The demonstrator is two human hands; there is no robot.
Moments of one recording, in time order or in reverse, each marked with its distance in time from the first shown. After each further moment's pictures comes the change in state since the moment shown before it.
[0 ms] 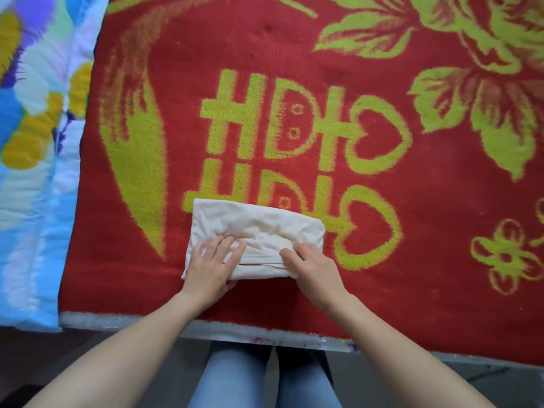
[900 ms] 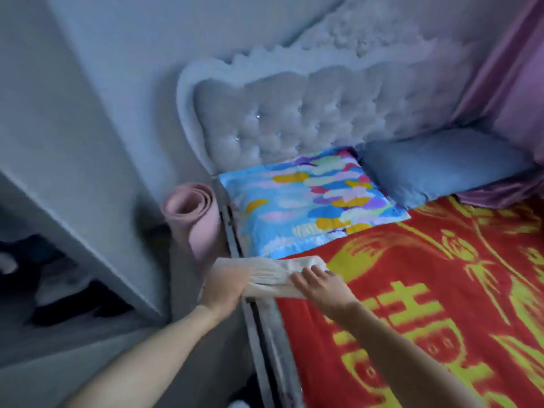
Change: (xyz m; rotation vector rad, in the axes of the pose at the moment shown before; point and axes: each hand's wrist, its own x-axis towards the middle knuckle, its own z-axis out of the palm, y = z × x) left_hand -0.257 0.104 -0.182 0.230 0.598 -1.037; right_hand 0.053 -0.208 -0.218 -0.330 0.199 -1.448
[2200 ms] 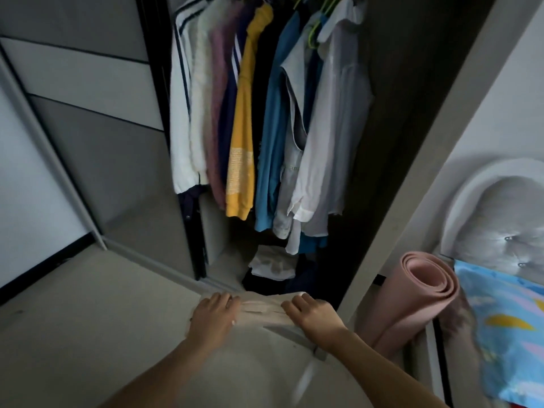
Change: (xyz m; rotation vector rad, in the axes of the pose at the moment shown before) left_hand -0.550 -0.302 -0.217 0.224 -0.102 -0.902; right_hand 0.316 -0.568 -0.128 0.210 0.170 -0.760
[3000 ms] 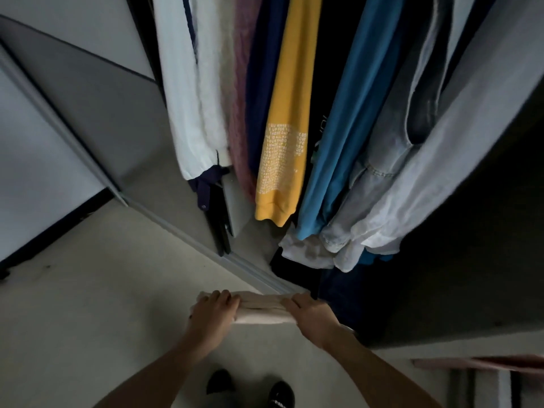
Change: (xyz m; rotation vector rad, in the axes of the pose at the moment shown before) left_hand 0.121 -0.152 0.142 -0.006 -0.347 -0.116; right_hand 0.193 0.054 0.181 0.446 -0.318 0.024
